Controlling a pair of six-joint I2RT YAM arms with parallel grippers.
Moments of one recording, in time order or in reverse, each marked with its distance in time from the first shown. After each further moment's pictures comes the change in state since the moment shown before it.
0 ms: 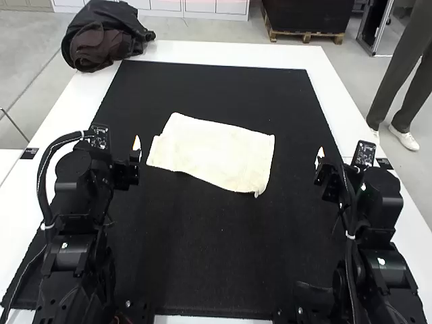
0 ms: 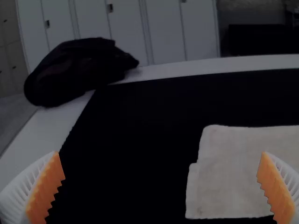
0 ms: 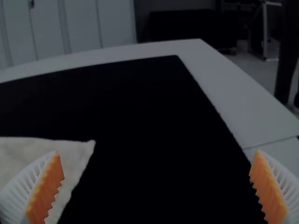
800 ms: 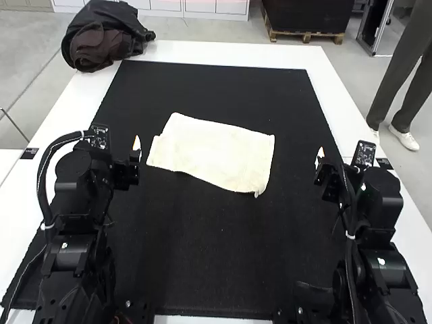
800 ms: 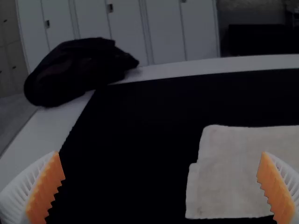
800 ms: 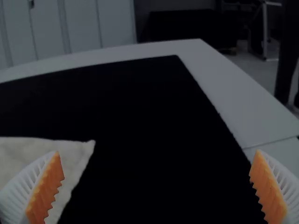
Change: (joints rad) left arm 0.000 0.000 0.000 0.000 0.000 0.000; right arm 0.000 0.000 0.000 0.000 0.000 0.000
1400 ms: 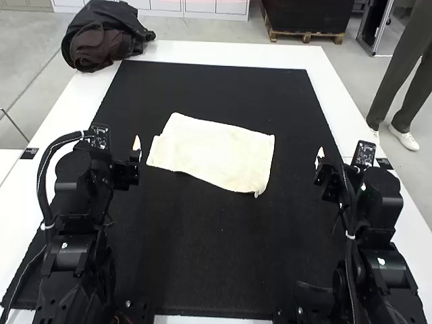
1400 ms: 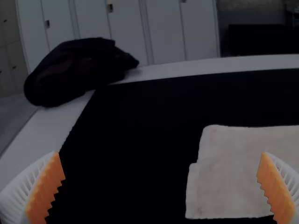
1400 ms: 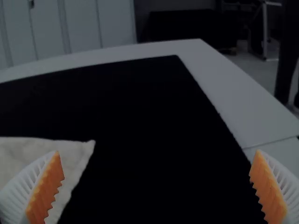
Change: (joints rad) left arm 0.000 0.000 0.000 0.000 0.000 0.000; right arm 0.000 0.000 0.000 0.000 0.000 0.000
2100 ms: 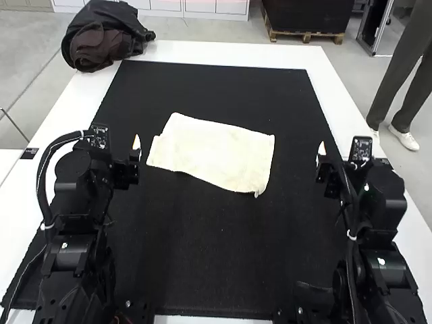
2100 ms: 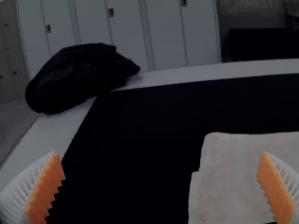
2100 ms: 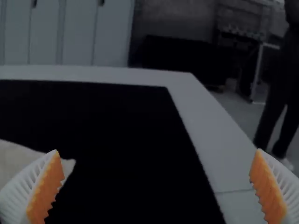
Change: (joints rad) left arm 0.000 0.000 0.000 0.031 -0.001 0.013; right arm 0.000 0.000 0.000 0.118 -0.006 -0.235
